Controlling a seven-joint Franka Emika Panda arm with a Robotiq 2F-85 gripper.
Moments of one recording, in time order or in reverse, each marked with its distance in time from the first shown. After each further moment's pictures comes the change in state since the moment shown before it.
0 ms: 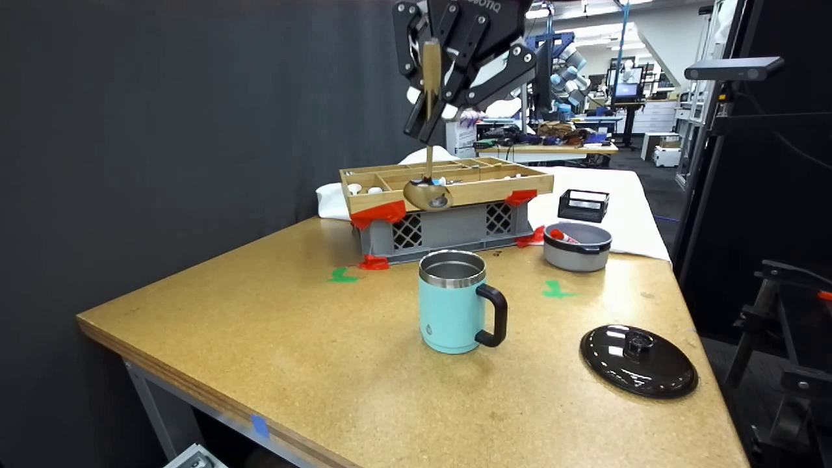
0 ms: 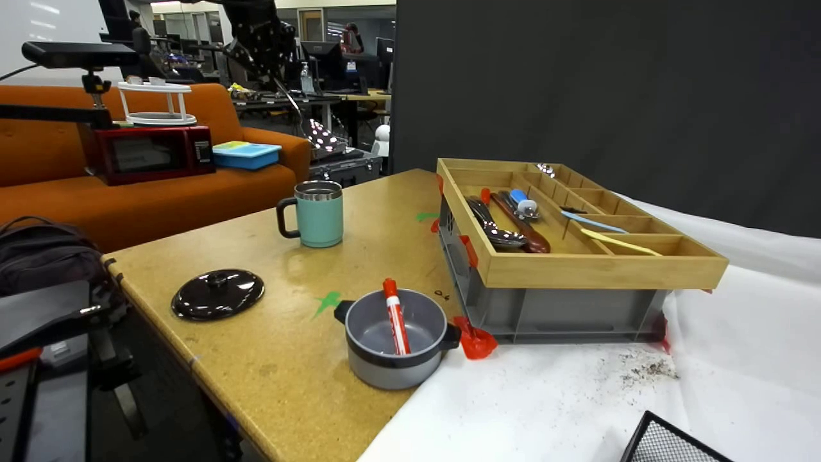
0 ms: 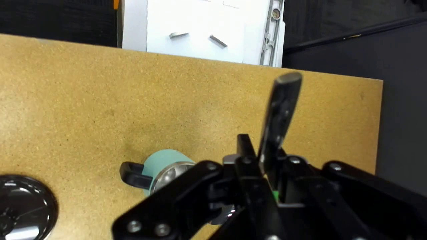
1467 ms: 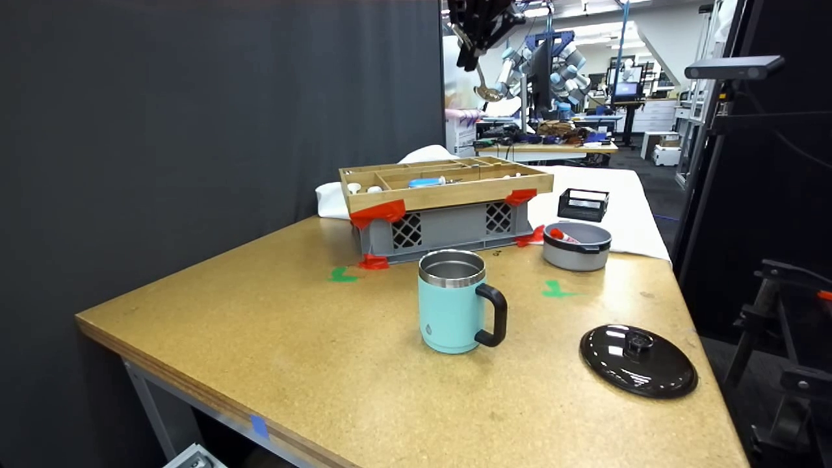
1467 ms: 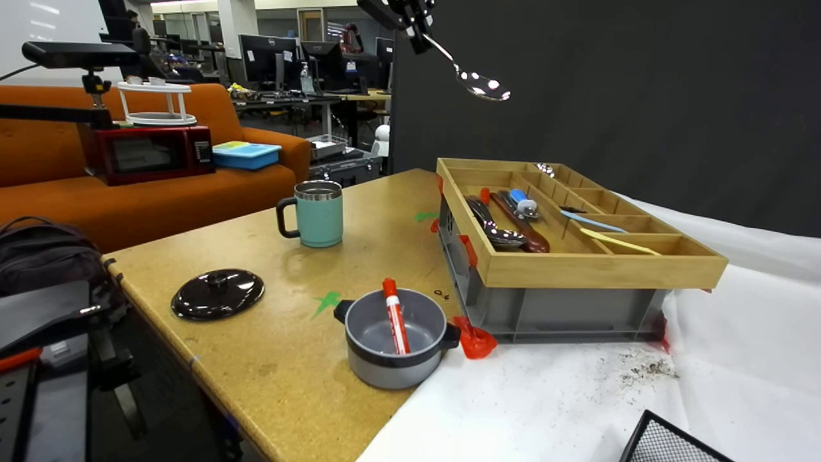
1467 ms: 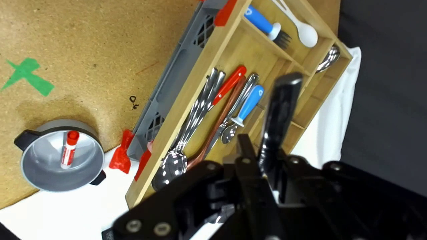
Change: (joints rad) arm -0.283 -0.019 -0.145 0.201 -0.789 -0.261 0.584
